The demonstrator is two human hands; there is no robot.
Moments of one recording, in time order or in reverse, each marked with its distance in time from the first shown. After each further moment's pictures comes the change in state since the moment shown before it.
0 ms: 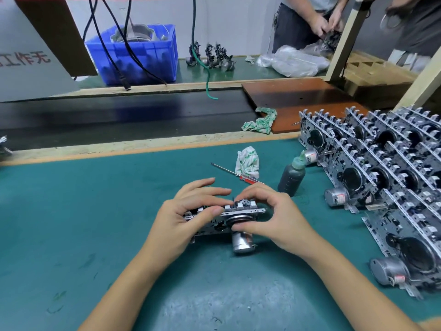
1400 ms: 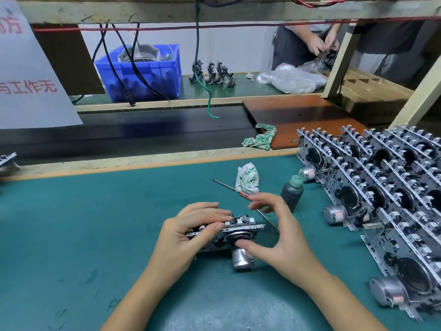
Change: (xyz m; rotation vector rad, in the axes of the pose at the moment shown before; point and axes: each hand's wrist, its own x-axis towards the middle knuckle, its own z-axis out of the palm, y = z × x) left_hand 0.000 0.000 0.007 -0.015 0.105 0.039; right_hand -0.014 0.007 0.001 -0.160 0.198 -0.187
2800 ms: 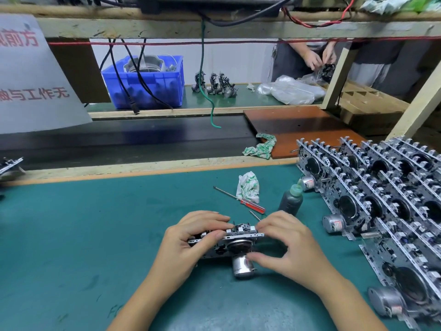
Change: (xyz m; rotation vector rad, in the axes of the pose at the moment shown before) left_hand -0.002 -0.001 -0.001 0.005 -0.005 0.003; right_hand 0.002 0.012 -0.017 -0.379 -0.090 -0.178
